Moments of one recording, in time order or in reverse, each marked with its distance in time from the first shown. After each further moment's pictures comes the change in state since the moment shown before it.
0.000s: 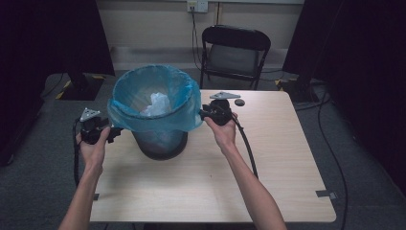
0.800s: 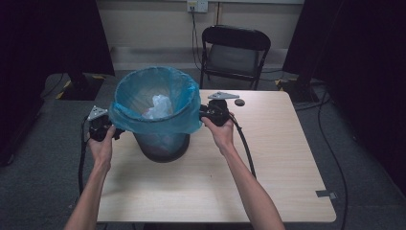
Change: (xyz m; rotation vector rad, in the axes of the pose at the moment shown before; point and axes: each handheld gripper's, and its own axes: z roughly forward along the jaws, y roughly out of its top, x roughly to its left) left arm -0.016 -0.001 0.010 -0.031 -0.077 0.033; right arm 0.006 0.001 0.000 -0.035 0.094 0.009
